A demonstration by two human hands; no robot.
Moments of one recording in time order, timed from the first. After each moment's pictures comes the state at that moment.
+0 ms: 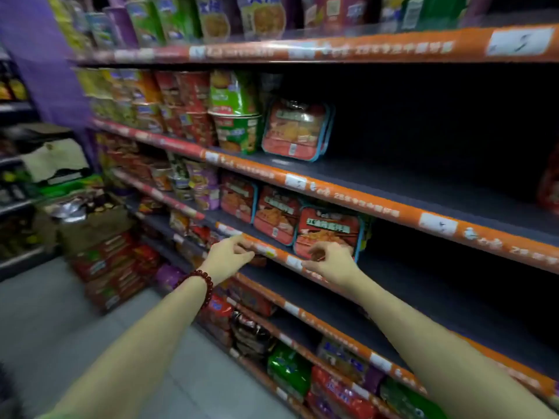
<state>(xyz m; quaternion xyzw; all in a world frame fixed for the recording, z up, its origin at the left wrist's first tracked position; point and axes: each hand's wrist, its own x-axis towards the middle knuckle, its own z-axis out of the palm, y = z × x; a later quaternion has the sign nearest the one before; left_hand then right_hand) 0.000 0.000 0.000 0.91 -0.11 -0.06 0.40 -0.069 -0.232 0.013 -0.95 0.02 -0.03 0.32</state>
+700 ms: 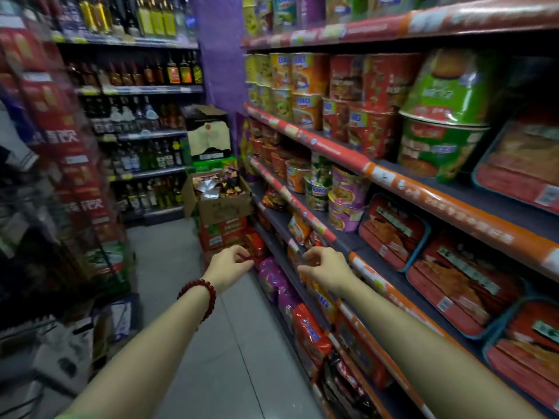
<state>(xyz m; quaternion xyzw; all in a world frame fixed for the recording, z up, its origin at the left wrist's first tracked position) 0.132 0.265 -0.048 0.90 0.16 0.04 0.41 0.182 0.042 -0.031 -0.92 -0.18 0.07 0.33</state>
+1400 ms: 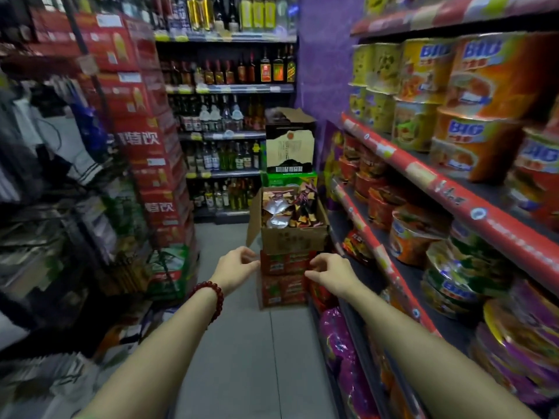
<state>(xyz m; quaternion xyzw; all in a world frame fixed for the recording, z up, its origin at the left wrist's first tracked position) 0.354 0.482 -0.053 0.85 0.32 0.09 0.41 0.482 0.292 -0.058 -0.88 -0.29 0.15 0.34</state>
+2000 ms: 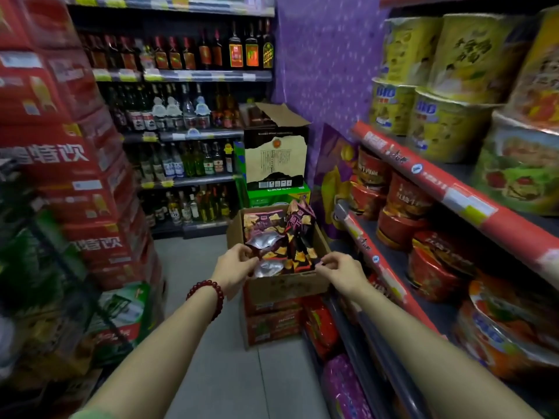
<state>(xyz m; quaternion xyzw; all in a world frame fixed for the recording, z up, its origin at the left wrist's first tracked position) 0.609 0.679 -0.077 0.84 0.29 0.07 0.46 0.716 0.462 -0.078 -0.90 -0.17 0.15 0.38</state>
